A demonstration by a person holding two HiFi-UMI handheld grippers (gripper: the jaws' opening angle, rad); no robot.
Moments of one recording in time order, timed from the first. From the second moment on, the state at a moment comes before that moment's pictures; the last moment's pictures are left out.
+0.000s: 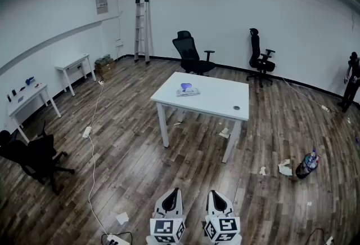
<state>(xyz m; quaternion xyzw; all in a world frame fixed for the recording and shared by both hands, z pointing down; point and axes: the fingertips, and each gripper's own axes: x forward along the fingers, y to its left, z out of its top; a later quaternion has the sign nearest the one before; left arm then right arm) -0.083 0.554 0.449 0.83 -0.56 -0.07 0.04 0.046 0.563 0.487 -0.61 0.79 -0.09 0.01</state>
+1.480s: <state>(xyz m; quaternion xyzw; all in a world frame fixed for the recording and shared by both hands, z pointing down) -0.065 0.405 0.453 0.84 -0.54 -0.07 0.06 0.061 0.416 0.491 -0.62 0.78 -0.09 0.00</state>
